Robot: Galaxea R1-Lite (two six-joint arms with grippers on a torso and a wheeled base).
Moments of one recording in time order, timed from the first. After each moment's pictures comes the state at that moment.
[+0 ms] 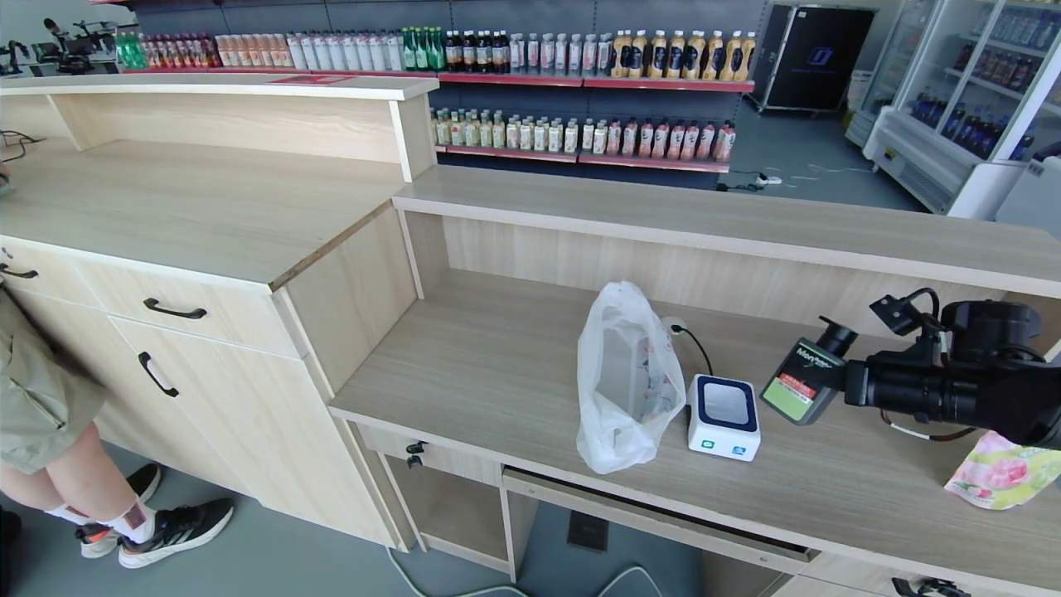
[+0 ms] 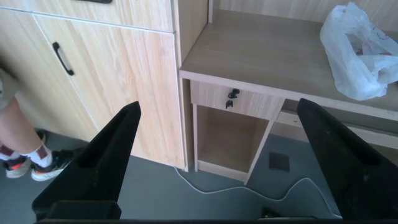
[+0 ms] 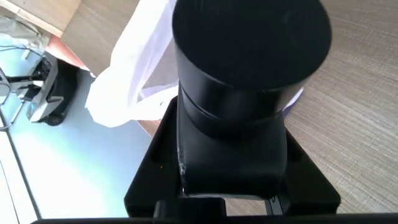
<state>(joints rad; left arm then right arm) 0.00 0.00 0.00 0.00 -0.02 0.00 -0.25 2.04 -0.88 -0.62 0.83 -0.04</state>
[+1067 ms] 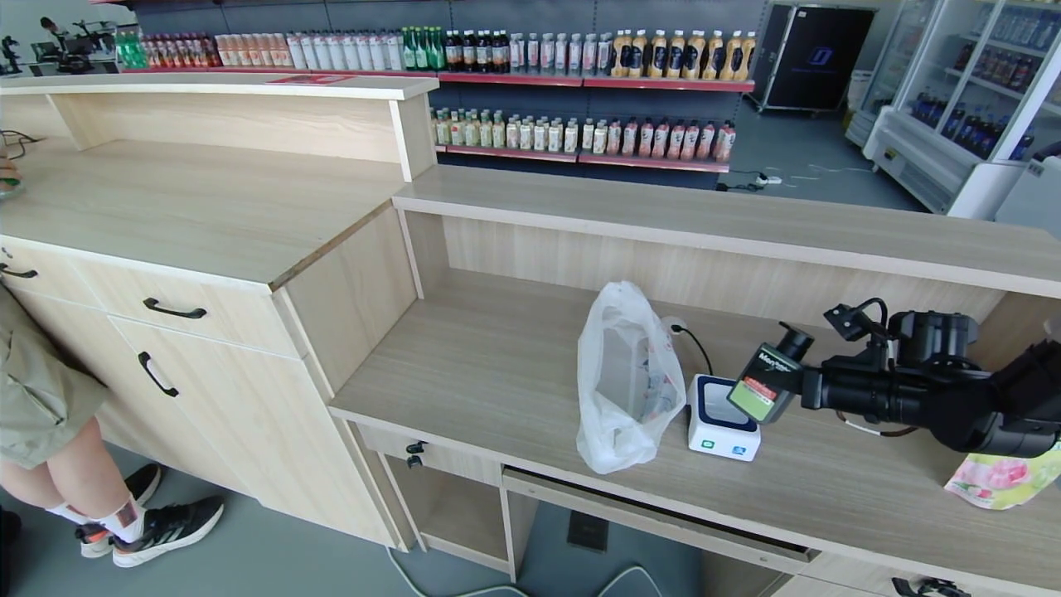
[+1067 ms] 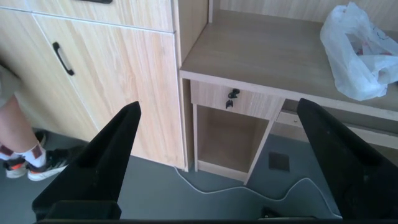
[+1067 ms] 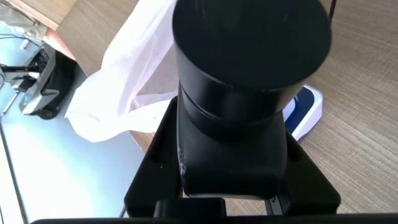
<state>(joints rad) 0.00 0.00 0.00 0.00 -0.02 0.00 -0.16 2.17 -0.92 -0.77 0.80 -0.03</state>
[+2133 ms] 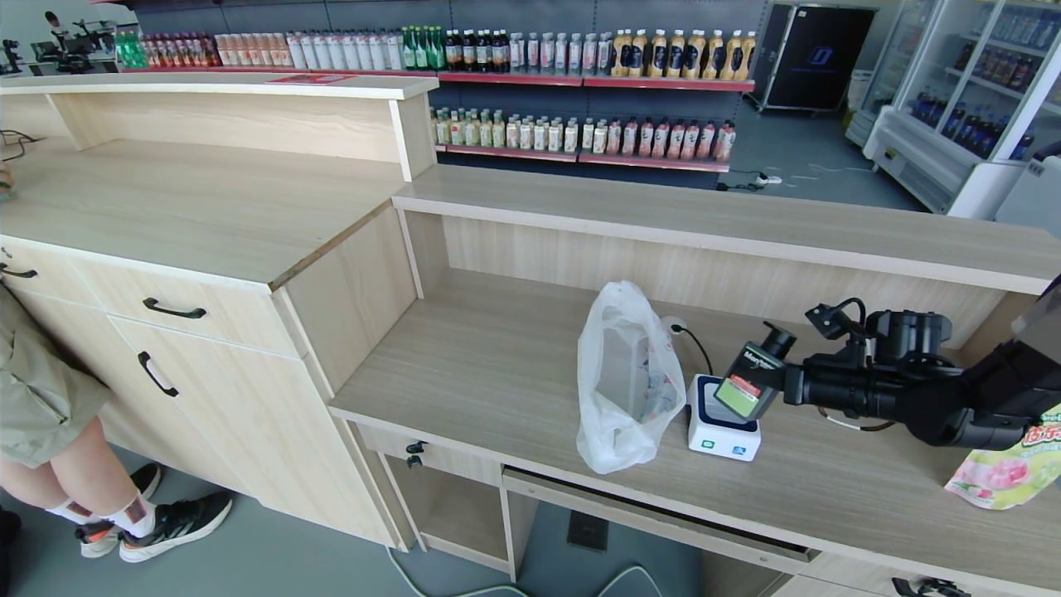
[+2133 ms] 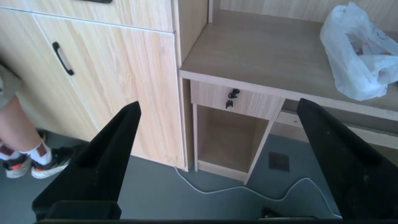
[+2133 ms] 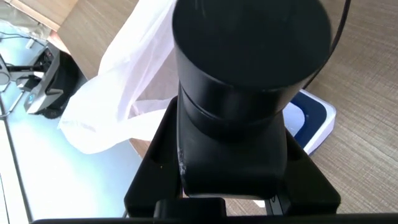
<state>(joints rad) 0.00 0.00 0.00 0.00 -0.02 0.00 -0.14 2.23 -0.99 -0.77 0.79 -0.01</state>
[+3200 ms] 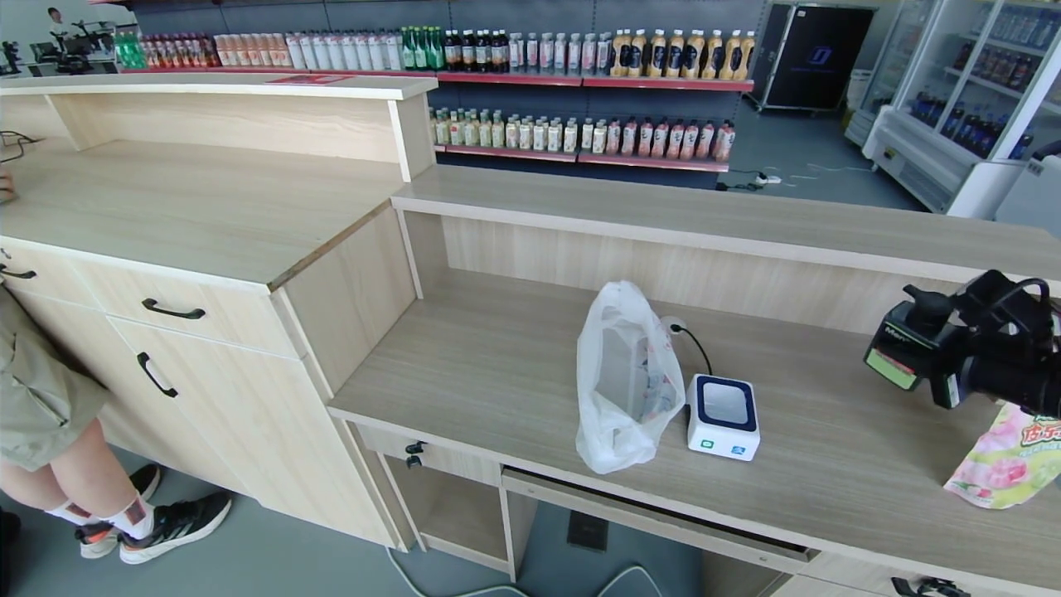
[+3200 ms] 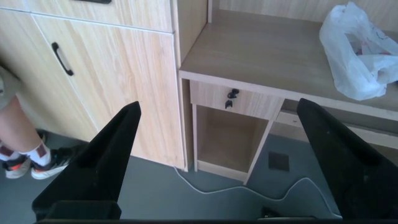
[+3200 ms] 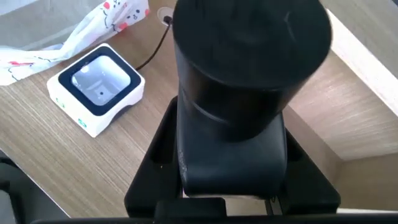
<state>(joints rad) 0.00 0.00 0.00 0.00 -0.02 0.00 -0.37 1.77 -0.69 -0.79 0.60 -0.71</state>
